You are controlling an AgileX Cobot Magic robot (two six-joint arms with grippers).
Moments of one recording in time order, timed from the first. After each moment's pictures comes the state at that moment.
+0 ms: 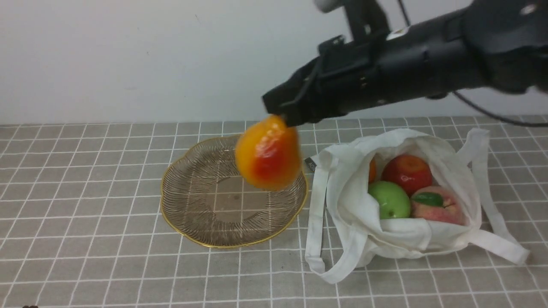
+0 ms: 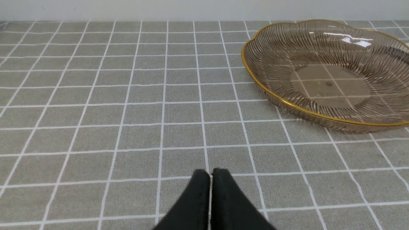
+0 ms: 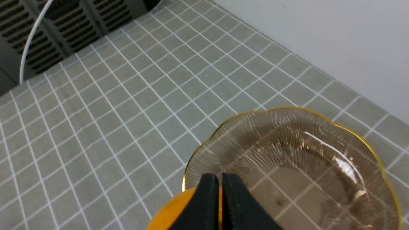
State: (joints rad) right arm 0.54 1.67 -1.40 0.92 0.65 -0.89; left arm -0.07 -0.01 0.03 0.00 0.38 -0.05
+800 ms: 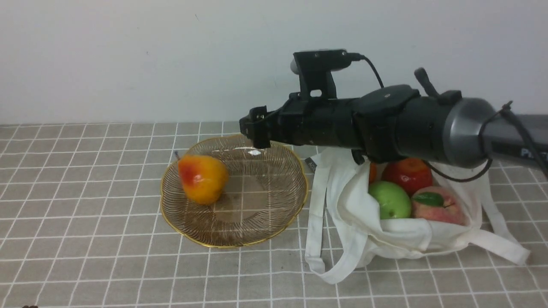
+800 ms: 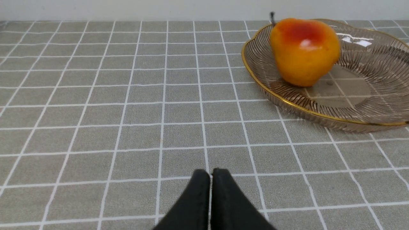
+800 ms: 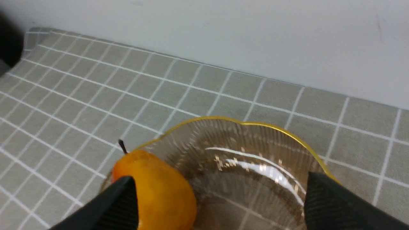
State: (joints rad) right arm 0.57 1.93 -1.40 1.46 0.23 -1.23; left arm -0.07 -0.01 0.03 0.00 0.38 -0.05
